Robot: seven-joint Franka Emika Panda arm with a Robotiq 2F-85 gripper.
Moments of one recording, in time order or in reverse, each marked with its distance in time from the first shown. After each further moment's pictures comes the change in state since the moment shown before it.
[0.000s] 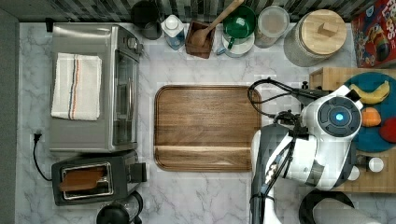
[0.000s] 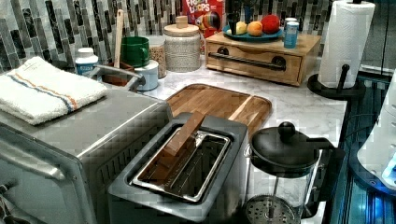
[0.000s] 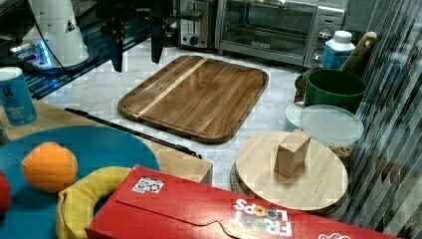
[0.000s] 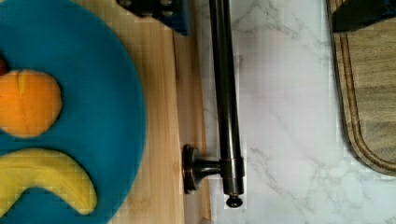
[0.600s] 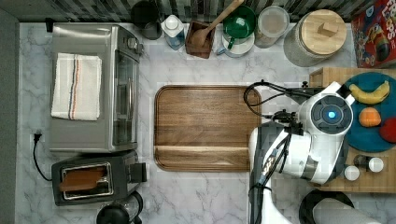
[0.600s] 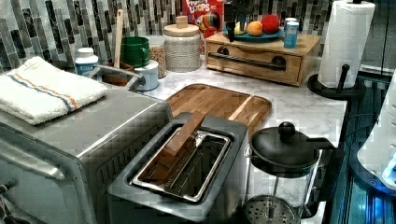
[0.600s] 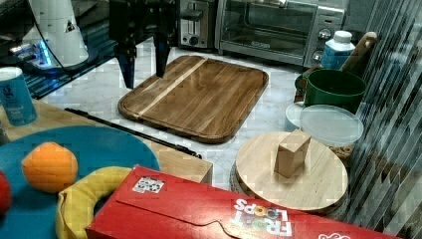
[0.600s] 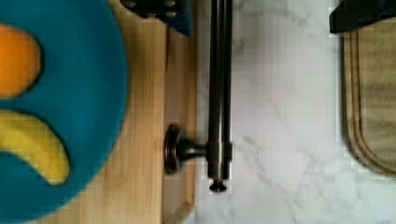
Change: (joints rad) arm 0.003 0.054 -0.003 -0.016 0.000 0.109 -0.083
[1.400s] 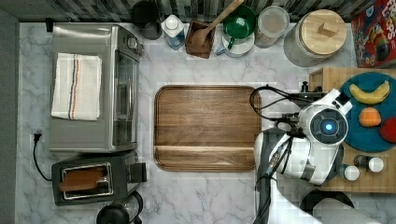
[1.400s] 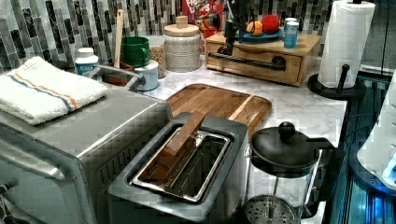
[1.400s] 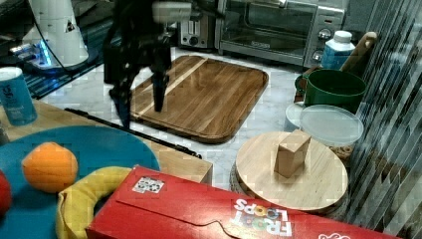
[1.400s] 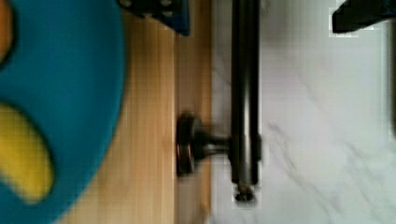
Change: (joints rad) arm -0.057 0.115 -0.015 -0.064 -0.009 0.233 -0.010
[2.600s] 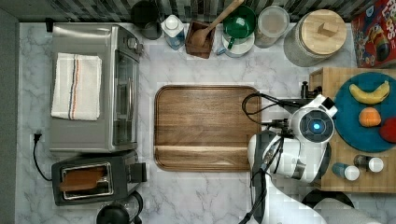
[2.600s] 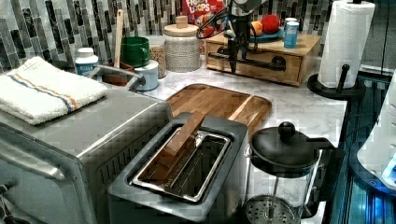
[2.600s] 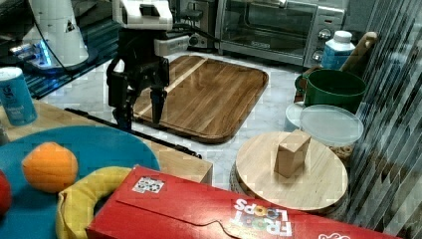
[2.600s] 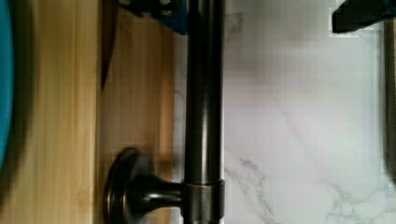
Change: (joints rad) arm -0.026 0.049 0.046 -0.039 0.004 0.033 0.010
